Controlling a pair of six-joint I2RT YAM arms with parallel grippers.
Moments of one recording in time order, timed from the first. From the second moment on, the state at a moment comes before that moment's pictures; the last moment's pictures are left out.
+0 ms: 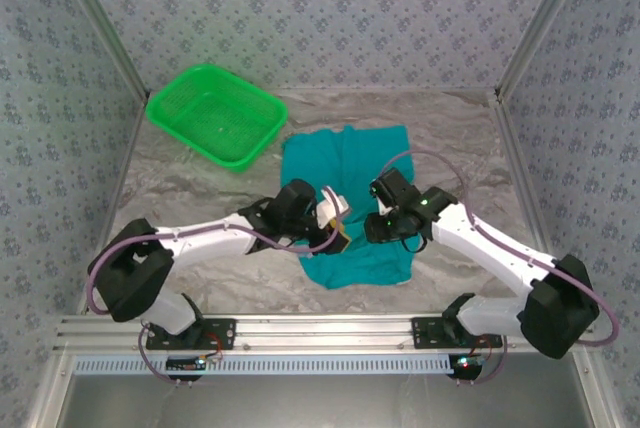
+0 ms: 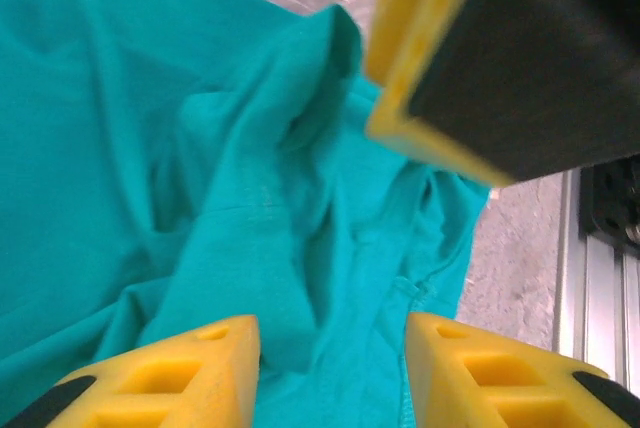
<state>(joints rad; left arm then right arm) -0.92 1.51 0.82 0.00 0.42 -0.02 0.68 1.25 0.90 -0.84 -0.02 0.46</state>
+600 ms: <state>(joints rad) -0.89 1.75 0.91 0.02 0.21 -0.04 0.60 1.38 0.84 -0.62 0.03 0.48</state>
